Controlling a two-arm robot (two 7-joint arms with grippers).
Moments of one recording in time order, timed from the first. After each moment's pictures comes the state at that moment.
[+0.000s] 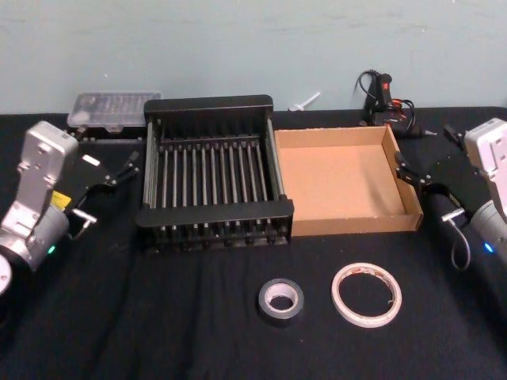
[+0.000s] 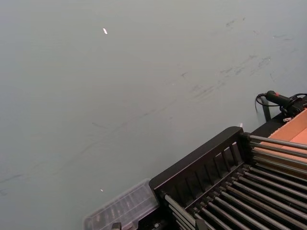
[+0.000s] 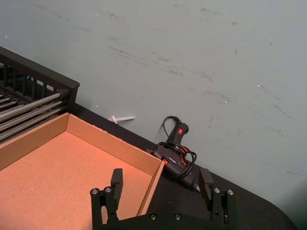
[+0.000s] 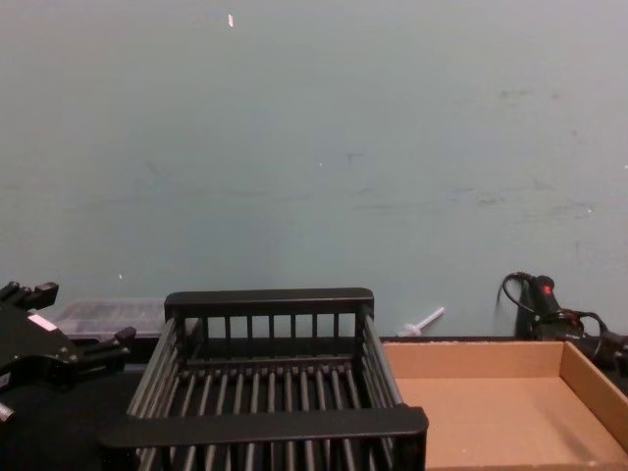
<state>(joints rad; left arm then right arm) -0.20 0.60 0.45 -1.41 -0.25 -0.12 0.03 0.20 0.60 -0.45 -1.41 0.25 -0.12 -0.03</state>
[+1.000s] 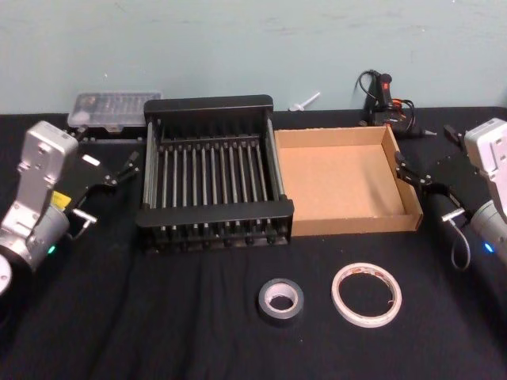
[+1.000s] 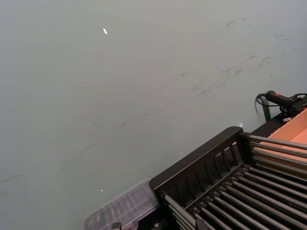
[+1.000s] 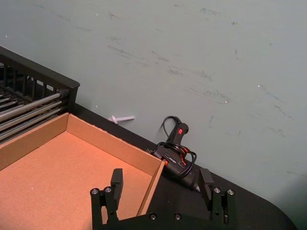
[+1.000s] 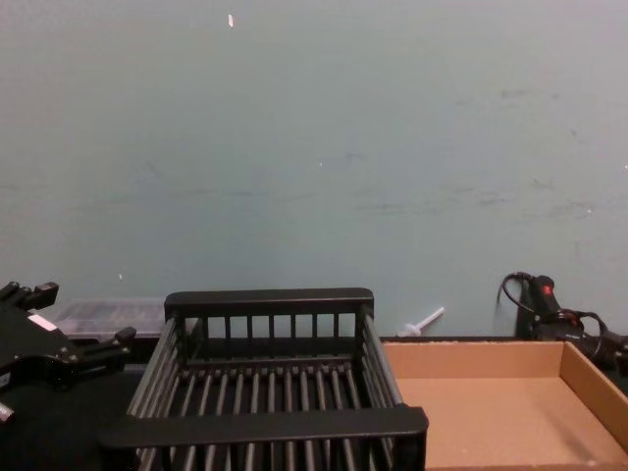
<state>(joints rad) -0.20 0.60 0.45 -1.41 -0.25 -0.12 0.03 0.20 0.60 -0.45 -1.41 0.25 -0.12 -0.03</state>
